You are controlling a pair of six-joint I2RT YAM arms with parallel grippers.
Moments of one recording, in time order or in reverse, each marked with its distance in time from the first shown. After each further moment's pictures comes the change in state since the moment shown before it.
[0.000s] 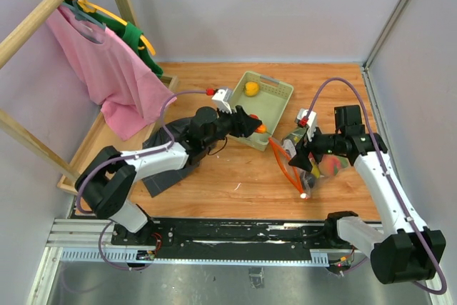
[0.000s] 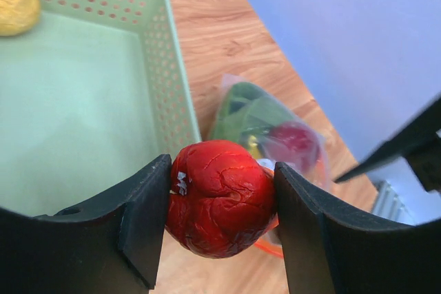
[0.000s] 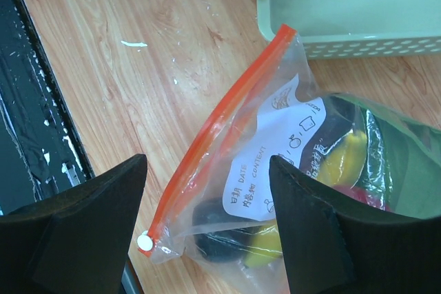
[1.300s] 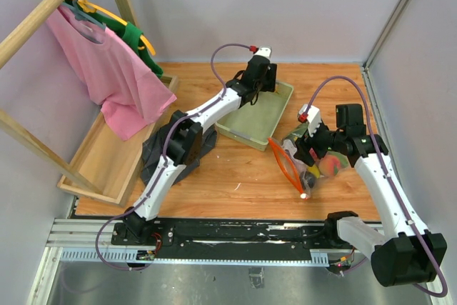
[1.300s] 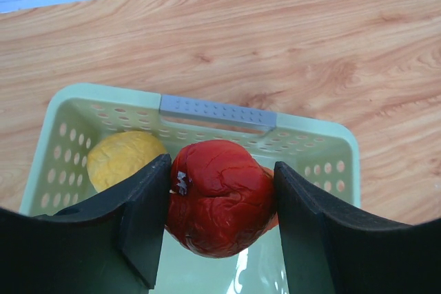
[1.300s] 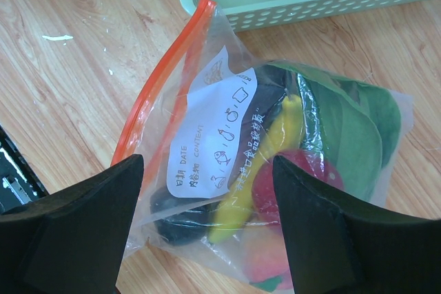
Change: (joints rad) left arm 0.084 0.969 1.444 -0.800 -0.296 0.265; right arm 0.012 -0.027 -0.007 0.084 0.205 0.074
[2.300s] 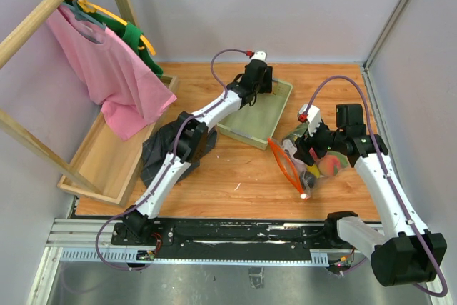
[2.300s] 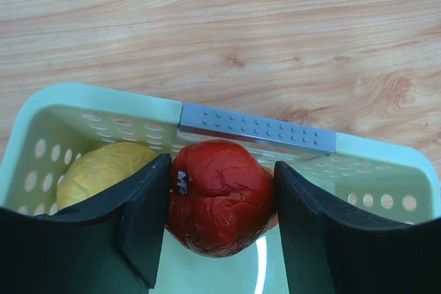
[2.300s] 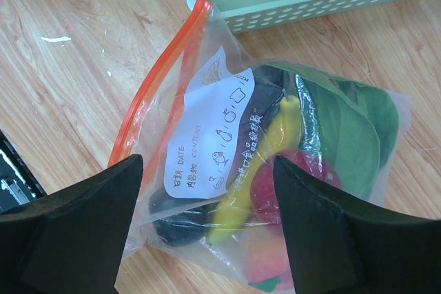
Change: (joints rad) left arm 0.036 0.188 0.172 -0.003 -0.019 -0.034; right arm 0.000 0.001 0.000 0.006 0.003 0.003
